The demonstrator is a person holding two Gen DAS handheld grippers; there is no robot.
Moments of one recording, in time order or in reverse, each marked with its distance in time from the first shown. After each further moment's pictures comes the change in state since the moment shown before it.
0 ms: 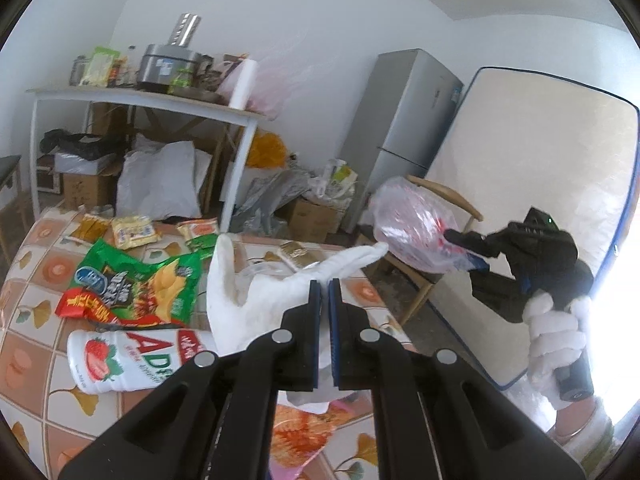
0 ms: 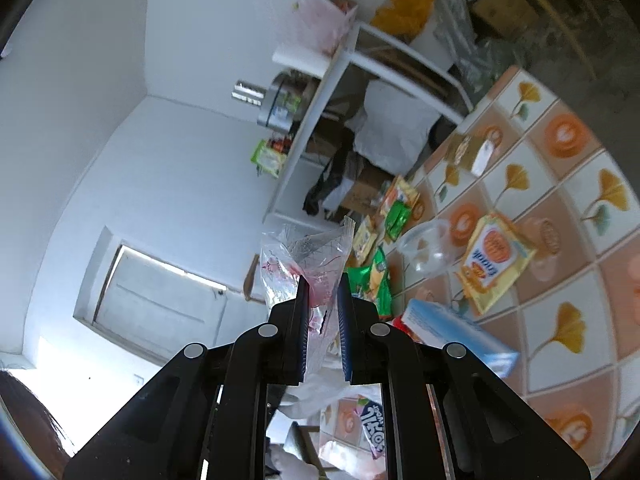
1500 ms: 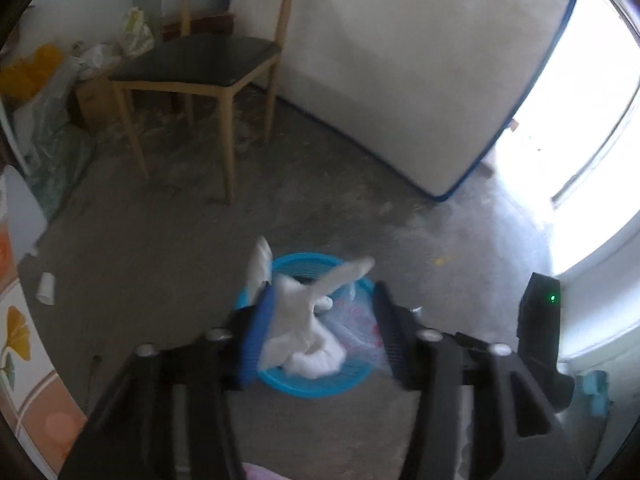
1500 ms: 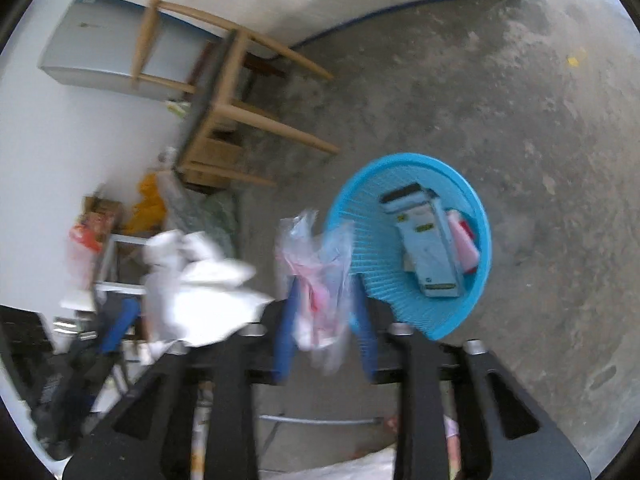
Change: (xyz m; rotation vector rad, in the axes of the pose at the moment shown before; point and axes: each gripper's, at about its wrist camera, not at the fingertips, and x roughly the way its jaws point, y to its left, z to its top) left arm 0.357 -0.375 -0.159 0.465 0.712 -0.316; right arm -0.279 -0.335 -0.060 0.546 -0.522 -0.688
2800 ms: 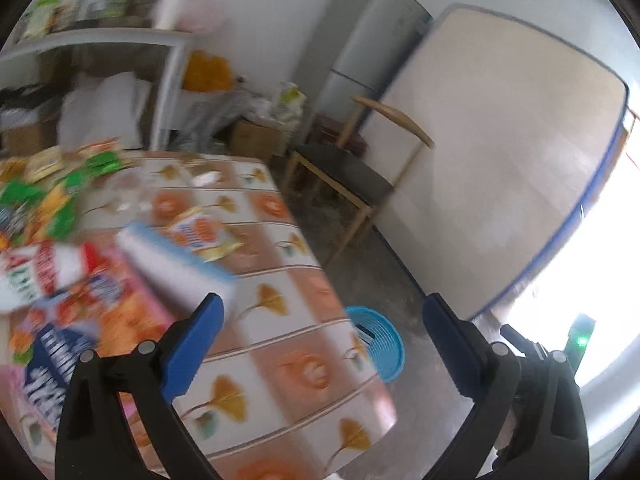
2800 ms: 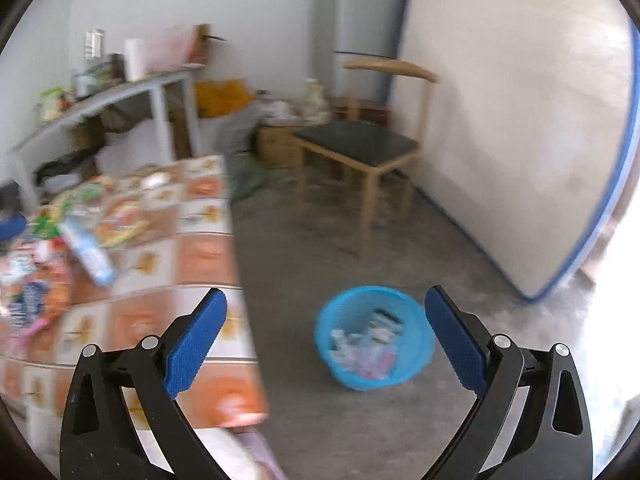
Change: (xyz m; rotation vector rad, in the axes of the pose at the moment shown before) left arm -0.339 0.136 -0.236 -0.485 -0.486 0.118; right arm -0.151 0.201 -0.220 -1.092 -0.341 -0.130
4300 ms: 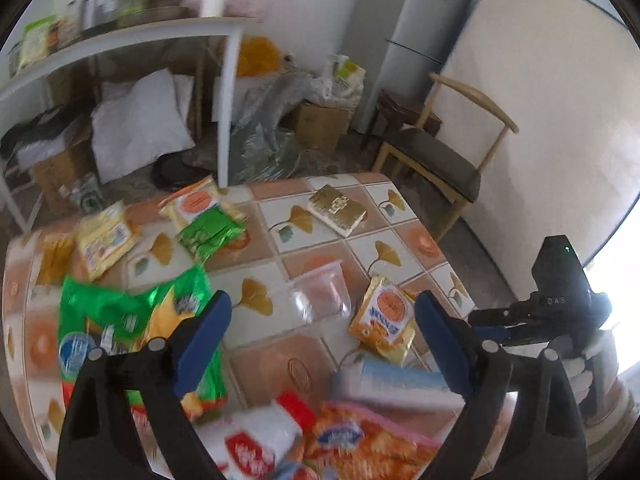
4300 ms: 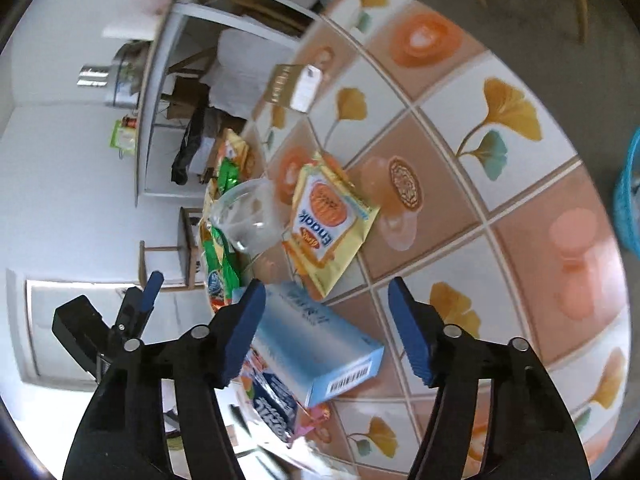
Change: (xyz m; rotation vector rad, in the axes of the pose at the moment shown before) left arm 0.066 0.172 0.151 0.125 0.184 0.177; right arm 0.217 0.137 0.074 0.563 0.817 0.659
